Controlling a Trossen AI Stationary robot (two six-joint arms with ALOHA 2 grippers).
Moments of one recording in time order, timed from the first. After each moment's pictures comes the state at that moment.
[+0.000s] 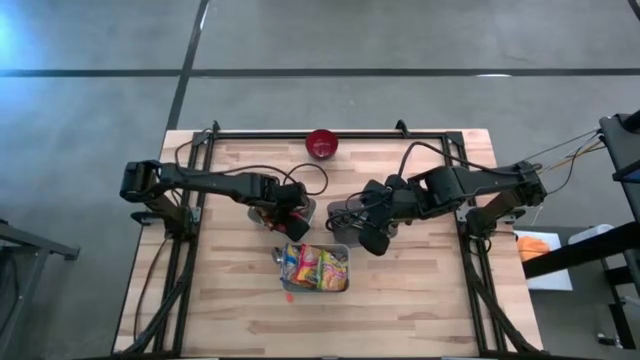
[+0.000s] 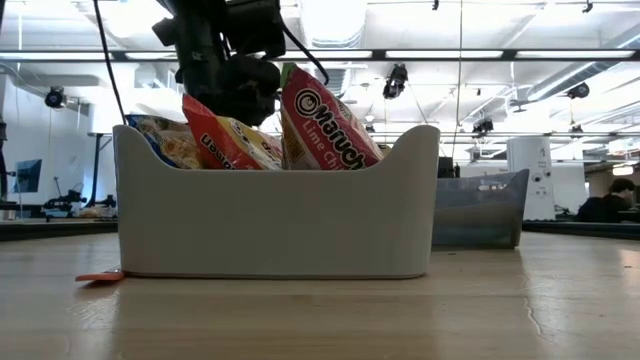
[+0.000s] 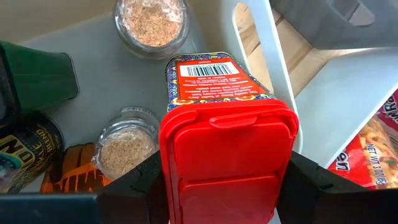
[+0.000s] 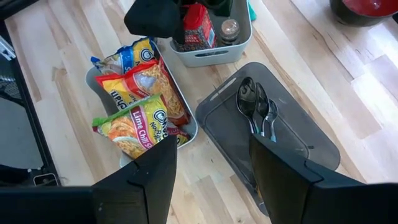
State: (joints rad) left arm 0.08 1.63 1.09 -0.73 0.12 -0.75; right arm 0.24 1.61 1.82 -1.27 0.24 0.73
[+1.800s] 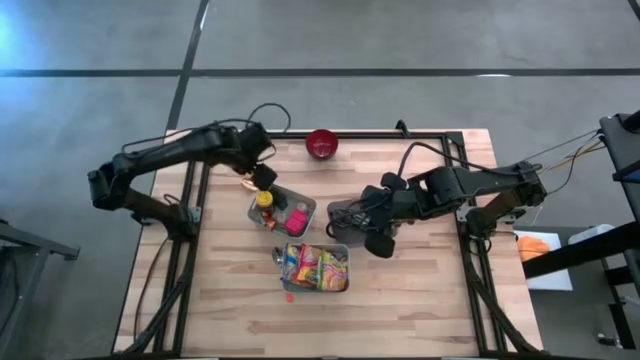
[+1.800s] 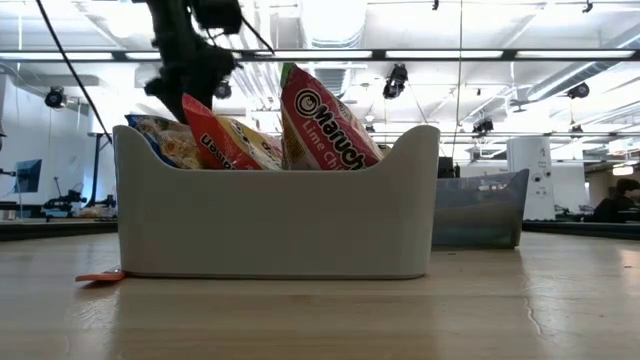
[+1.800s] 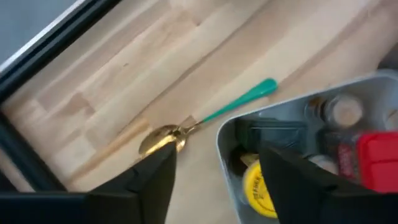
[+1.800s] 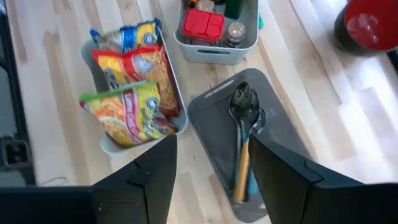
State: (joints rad) left arm 0.43 1.36 1.23 -1.13 -0.16 -0.42; right arm 0.24 1.61 1.82 -1.29 0.23 0.54
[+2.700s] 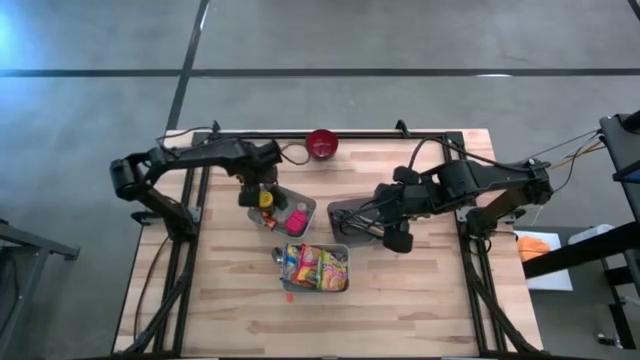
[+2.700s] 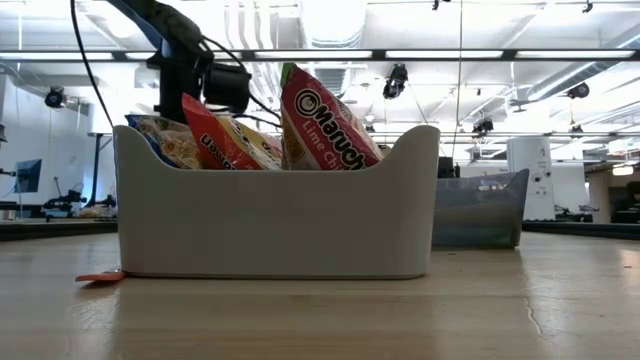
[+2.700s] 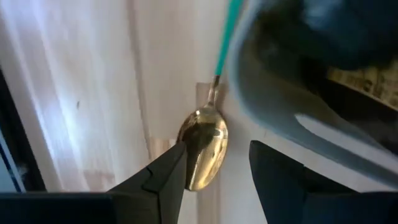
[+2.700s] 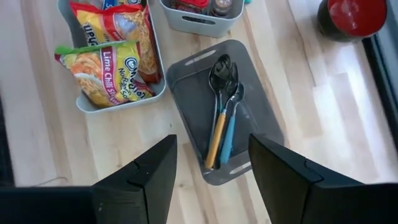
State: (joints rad) left arm 0.50 1.56 0.99 -0.95 -0.19 0.49; right arm 0.24 1.55 1.82 -1.43 0.23 0.43
